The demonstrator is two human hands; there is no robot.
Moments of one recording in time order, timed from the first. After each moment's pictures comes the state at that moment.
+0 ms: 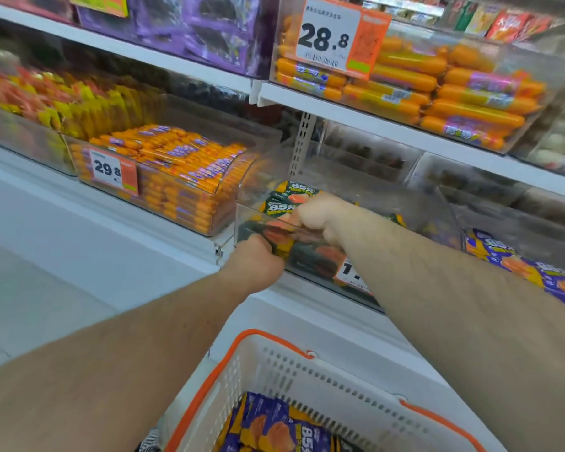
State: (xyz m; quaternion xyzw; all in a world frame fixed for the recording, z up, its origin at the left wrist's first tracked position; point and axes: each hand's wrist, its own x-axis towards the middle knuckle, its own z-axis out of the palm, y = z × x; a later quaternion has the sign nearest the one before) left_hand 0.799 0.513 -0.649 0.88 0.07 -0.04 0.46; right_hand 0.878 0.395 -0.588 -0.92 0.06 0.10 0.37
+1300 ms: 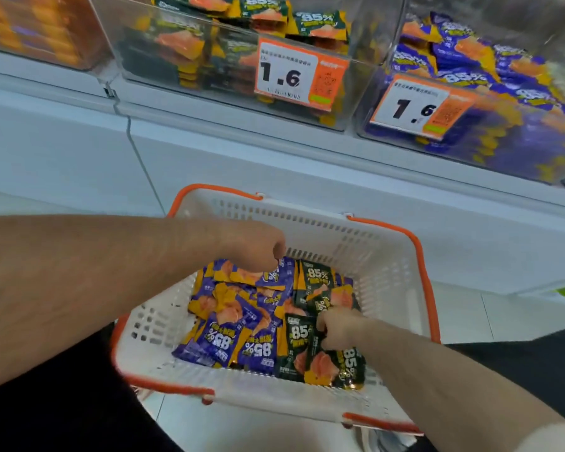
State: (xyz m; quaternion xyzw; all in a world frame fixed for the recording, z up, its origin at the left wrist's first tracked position) left_hand 0.694 0.419 -0.751 0.87 -0.31 -0.38 0.07; right_hand 0.583 0.218 -0.910 -0.89 0.01 0.46 -0.02
